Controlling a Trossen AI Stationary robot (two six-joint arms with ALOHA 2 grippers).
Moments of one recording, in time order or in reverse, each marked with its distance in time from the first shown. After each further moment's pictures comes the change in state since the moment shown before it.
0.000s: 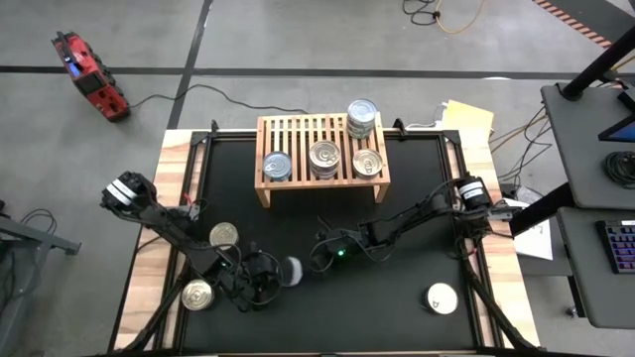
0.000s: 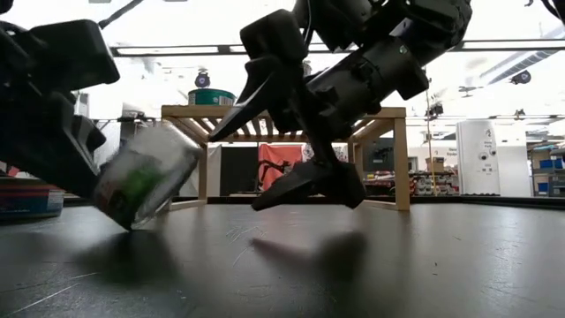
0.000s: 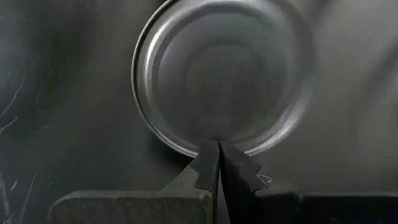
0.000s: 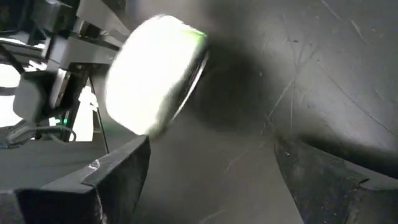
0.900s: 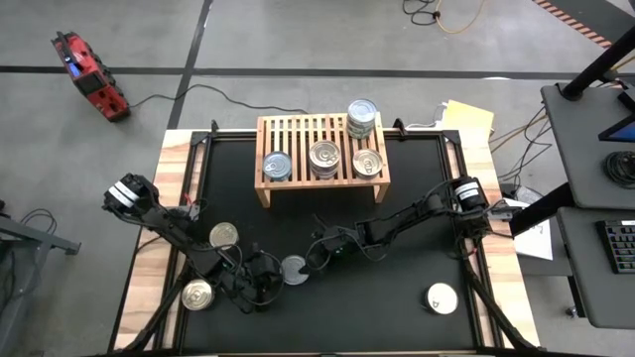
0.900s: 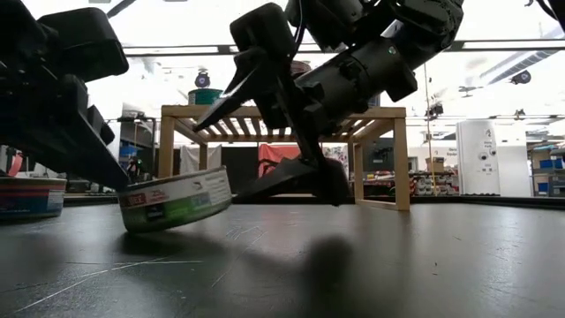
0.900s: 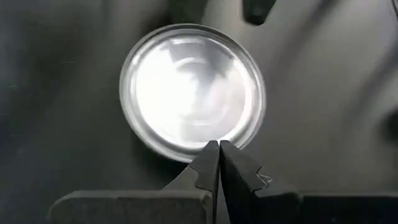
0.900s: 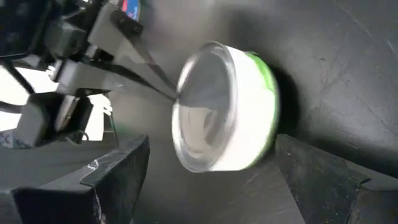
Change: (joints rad) left arm 0.001 0.034 0.006 0.105 -0.024 -0.003; right arm -0.009 0.027 0.034 0.045 -0.024 -0.009
